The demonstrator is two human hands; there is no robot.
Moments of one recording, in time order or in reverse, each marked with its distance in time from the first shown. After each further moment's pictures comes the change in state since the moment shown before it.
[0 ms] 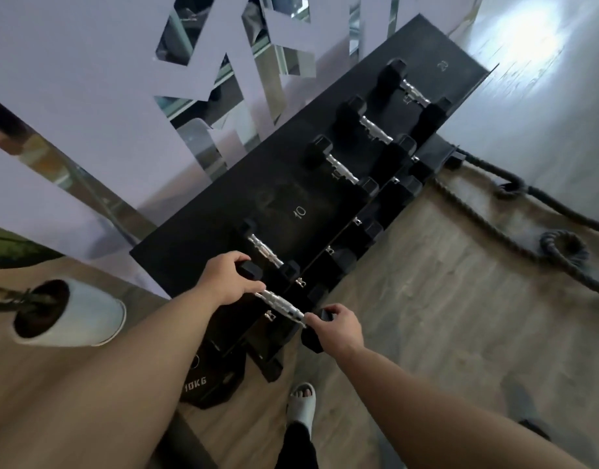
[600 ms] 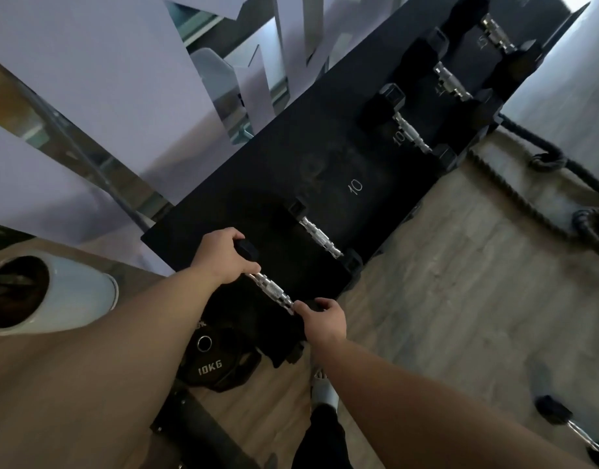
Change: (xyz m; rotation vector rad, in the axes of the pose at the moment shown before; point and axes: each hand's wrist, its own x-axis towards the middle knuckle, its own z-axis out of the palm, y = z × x) left_hand 0.150 -0.140 -0.062 0.088 -0.030 -0.038; right_hand 0.072 -0.036 0.223 0.244 0.114 0.312
